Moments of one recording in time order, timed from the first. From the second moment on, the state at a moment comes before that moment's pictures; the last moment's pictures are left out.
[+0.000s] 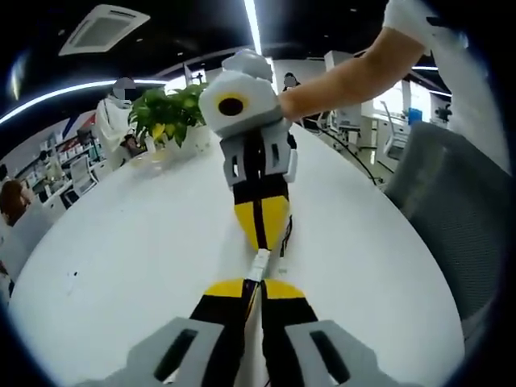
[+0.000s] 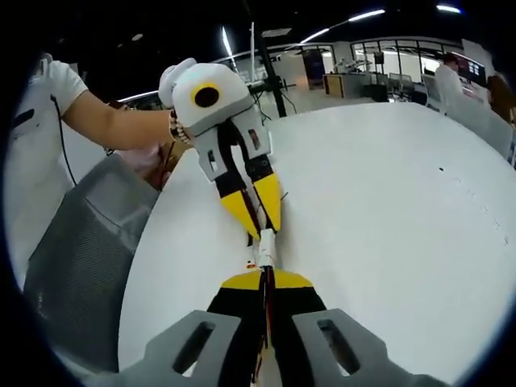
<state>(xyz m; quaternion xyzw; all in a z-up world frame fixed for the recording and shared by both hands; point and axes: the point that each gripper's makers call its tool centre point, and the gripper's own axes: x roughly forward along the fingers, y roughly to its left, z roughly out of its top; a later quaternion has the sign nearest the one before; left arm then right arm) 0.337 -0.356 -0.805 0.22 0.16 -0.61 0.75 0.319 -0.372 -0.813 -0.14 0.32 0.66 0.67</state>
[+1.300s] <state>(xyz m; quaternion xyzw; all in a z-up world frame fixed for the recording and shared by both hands) 0.382 -0.360 -0.845 0.21 0.21 -0.58 0.76 0.367 -0.378 -0.846 -0.20 0.27 0.65 0.68</state>
